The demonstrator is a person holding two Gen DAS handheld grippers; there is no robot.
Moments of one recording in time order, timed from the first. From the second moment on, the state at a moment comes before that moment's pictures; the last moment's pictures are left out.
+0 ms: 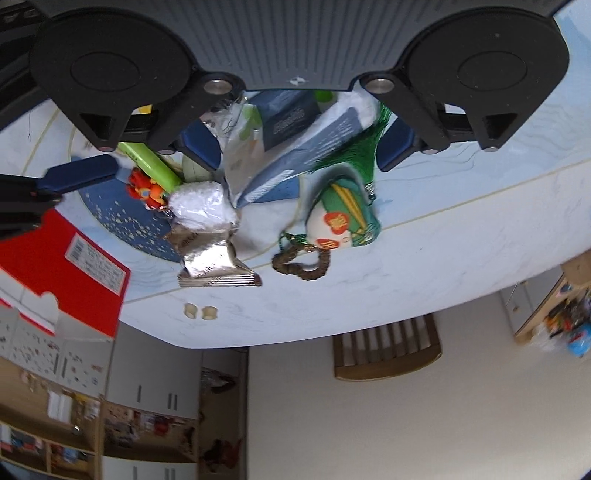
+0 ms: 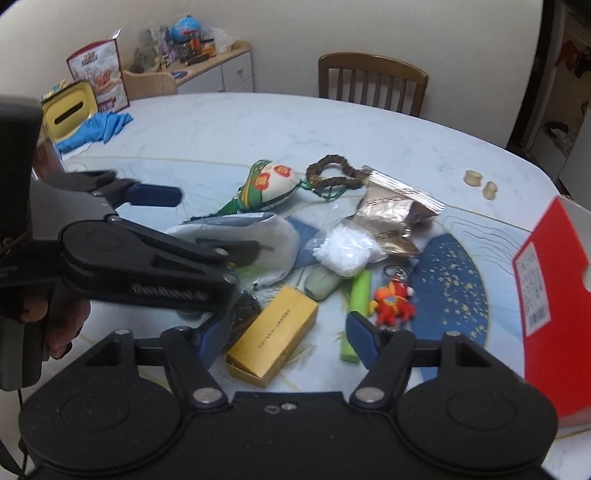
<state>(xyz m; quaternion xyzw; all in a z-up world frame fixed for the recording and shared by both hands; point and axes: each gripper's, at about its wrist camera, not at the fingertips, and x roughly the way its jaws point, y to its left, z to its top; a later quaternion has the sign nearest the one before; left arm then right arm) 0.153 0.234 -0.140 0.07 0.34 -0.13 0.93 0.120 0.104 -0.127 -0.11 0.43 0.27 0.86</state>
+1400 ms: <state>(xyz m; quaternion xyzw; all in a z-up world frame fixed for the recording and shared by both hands) 0.140 0.243 -0.092 0.02 0.33 -0.11 0.94 0.135 0.043 -0.082 -0.01 0.45 0.23 0.86</state>
